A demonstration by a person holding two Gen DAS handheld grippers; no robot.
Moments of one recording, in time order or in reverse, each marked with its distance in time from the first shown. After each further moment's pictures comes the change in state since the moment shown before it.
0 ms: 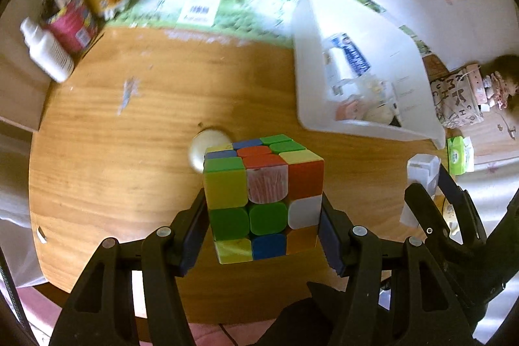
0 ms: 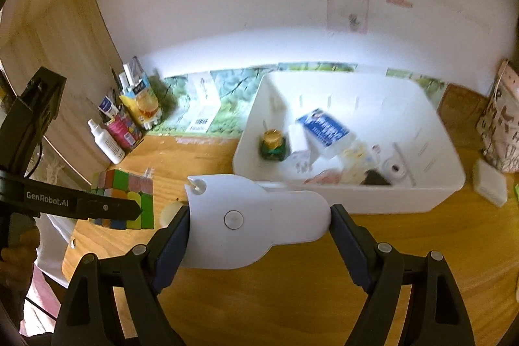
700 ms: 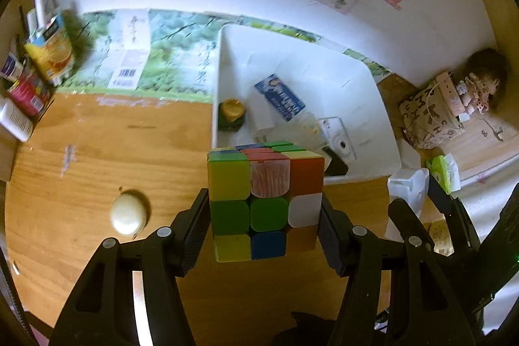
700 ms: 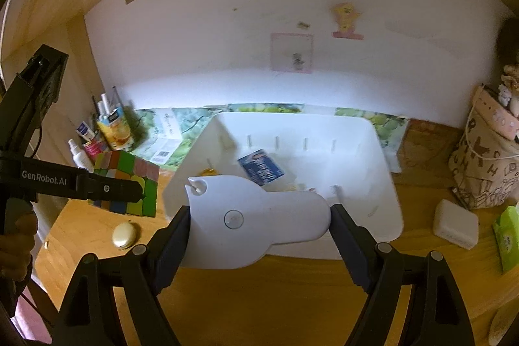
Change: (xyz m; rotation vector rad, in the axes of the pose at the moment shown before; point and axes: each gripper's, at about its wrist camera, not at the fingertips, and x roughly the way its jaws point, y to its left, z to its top) left arm 0.024 -0.116 0.029 0.087 -0.208 -0.045; right arm -0.016 -0.094 0.012 -0.042 -0.158 -0.049
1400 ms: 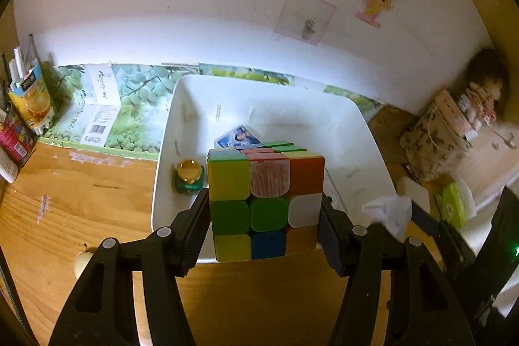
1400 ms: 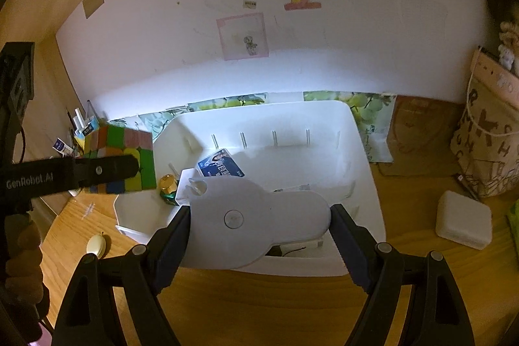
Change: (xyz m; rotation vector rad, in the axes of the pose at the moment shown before) left arm 0.035 -0.056 0.022 0.044 -0.222 0.050; right arm 0.051 -0.061 -0.007 0.089 0.022 0.042
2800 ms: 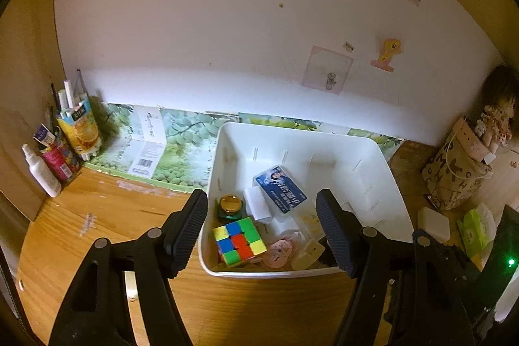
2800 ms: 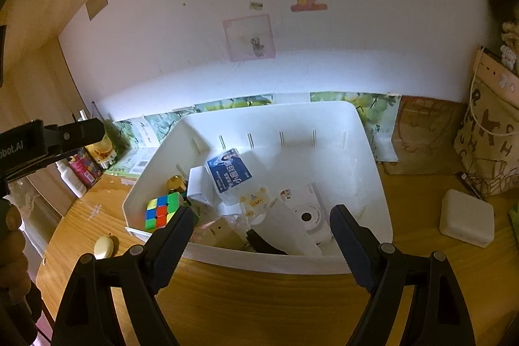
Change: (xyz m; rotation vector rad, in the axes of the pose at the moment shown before) left arm -0.053 0.001 0.004 0.021 -0.176 0.159; right arm -0.015 0.013 0.004 0.003 -0.011 0.003
